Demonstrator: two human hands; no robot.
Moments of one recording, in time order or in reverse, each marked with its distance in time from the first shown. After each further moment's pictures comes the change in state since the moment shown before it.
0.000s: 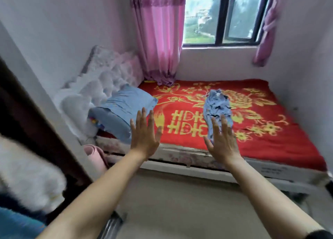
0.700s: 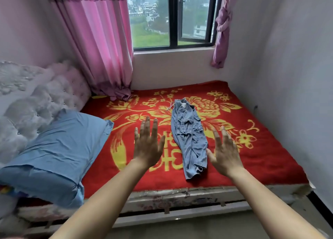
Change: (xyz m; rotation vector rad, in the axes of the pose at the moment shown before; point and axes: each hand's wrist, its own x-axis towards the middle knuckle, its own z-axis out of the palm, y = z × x) left_hand 0.348 0.080 0.213 -0.129 -0.155 0.272; right_hand 0.262 0.164 0.098 -0.088 -0.098 0.284
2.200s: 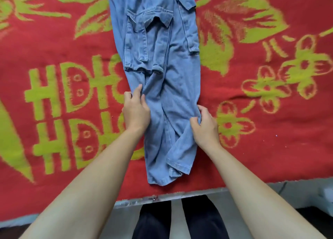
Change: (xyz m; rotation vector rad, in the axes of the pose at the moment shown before) left_hand 0.281 0.009 0.610 -0.313 -0.359 -0.575; right_hand 0.276 0.232 0.484 0.588 -0.419 0.677
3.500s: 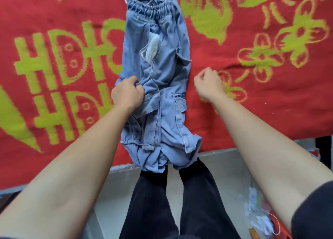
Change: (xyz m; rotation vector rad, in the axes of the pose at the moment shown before) left_hand -0.011 -0.023 -0.030 0.357 -0.311 -0.003; right_hand 0.032 -0.036 -0.039 -0.368 -0.143 0.160
